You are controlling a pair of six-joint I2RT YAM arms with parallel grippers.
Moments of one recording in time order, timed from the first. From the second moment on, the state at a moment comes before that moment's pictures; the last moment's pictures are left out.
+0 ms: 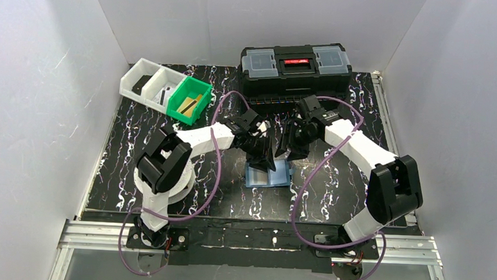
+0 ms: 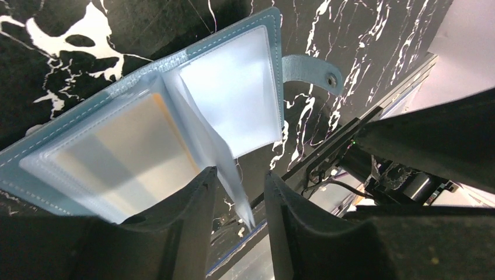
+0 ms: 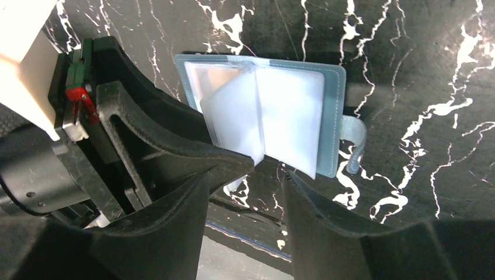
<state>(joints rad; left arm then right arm) -0.73 1.90 1.28 -0.43 0.51 -0.75 0.49 1.59 1.22 -0.79 -0.32 0.62</state>
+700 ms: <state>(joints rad) -0.77 2.07 1.42 -0.44 0.54 -0.75 0.39 1.35 1.05 -0.82 -0.20 0.65</state>
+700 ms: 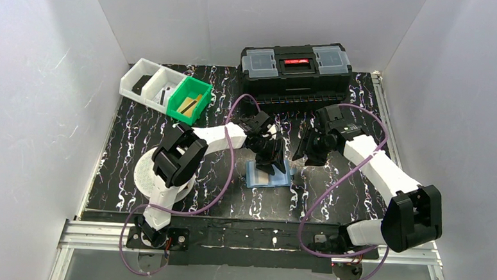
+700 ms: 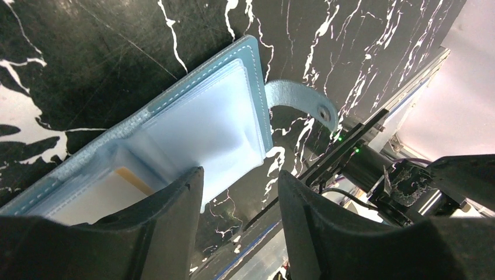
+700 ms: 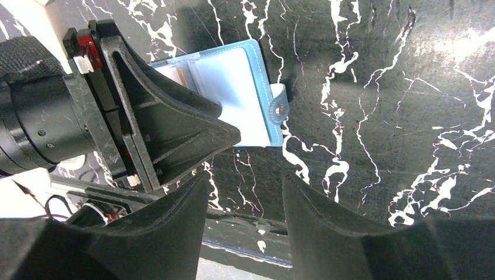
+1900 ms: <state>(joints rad) -0.66 1.80 1.26 -0.66 0.31 -0.63 0.48 1.67 1.04 -0.60 -0.47 0.68</state>
